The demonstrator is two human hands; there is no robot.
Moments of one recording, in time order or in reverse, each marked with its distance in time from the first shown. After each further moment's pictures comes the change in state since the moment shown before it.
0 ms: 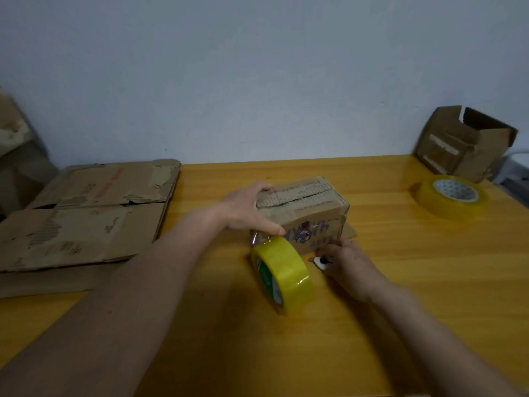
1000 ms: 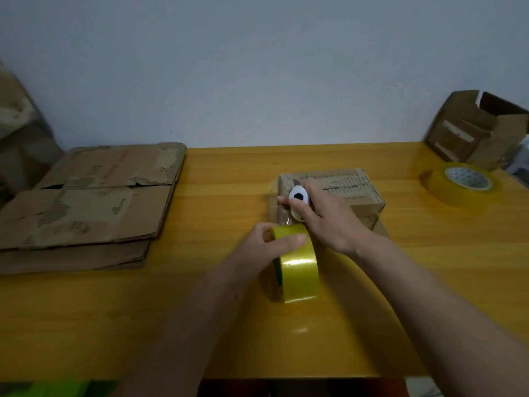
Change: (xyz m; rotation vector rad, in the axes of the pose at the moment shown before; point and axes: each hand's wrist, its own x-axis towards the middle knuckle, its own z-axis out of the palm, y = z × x) left_hand -0.089 0.017 0.076 -0.951 0.017 -0.242; right_hand 0.012 -0.081 -0.044 0.297 0.217 -0.249
